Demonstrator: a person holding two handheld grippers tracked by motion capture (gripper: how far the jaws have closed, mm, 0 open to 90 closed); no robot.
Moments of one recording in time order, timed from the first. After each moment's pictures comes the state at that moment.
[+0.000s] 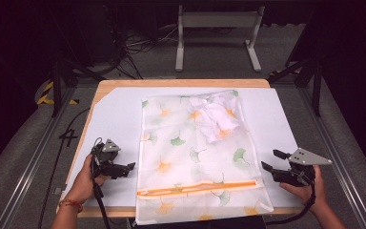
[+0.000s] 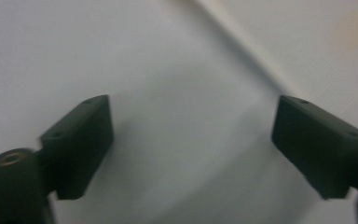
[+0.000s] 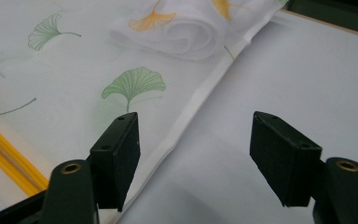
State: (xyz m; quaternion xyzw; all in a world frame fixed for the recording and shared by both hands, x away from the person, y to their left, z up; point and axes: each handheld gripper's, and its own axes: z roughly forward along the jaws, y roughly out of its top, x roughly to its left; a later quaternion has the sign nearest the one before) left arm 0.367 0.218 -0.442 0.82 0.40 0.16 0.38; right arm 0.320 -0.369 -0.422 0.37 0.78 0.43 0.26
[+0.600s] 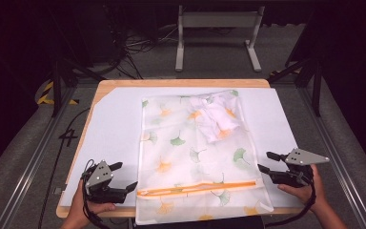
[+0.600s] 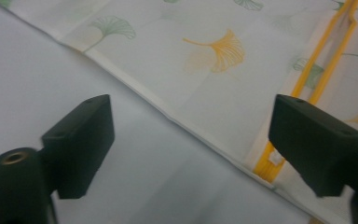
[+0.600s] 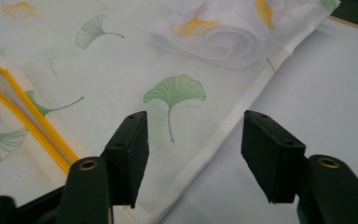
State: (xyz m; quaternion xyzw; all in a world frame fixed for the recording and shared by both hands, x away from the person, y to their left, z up) left arm 0.300 0.213 -0.437 0.83 0.29 0.16 0.45; right arm 0.318 -0.355 -0.410 0.32 0.82 0.42 0.23
